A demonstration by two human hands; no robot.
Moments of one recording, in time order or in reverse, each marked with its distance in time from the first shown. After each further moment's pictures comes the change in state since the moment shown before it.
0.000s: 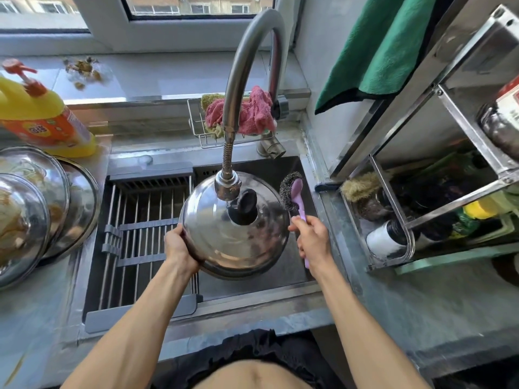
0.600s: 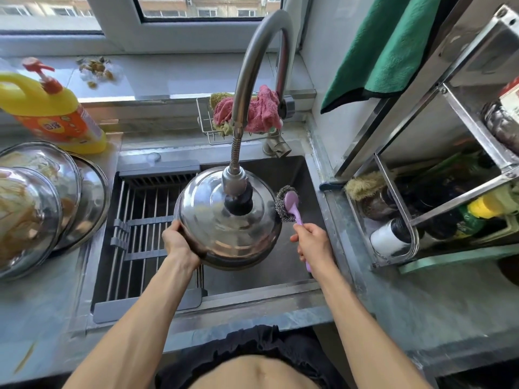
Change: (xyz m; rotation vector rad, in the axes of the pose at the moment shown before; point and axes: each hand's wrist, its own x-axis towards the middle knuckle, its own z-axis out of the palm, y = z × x) left_hand -0.009 0.010 -0.009 -0.117 0.069 0.053; right_hand -0.007 0.012 0.006 -0.194 -0.005 0.078
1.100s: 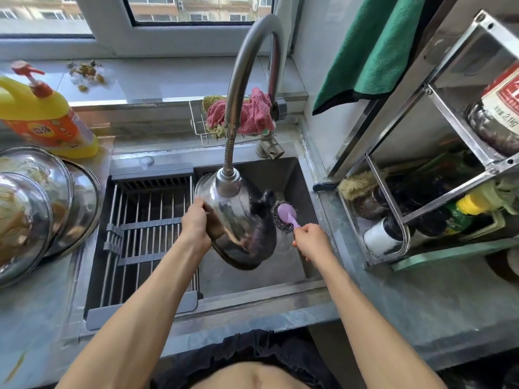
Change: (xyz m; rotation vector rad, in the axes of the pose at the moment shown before) left_hand -0.033 0.000 0.058 0.288 -0.090 0.079; right_hand 0.011 -0.006 -0.014 -0.496 -0.008 -0.035
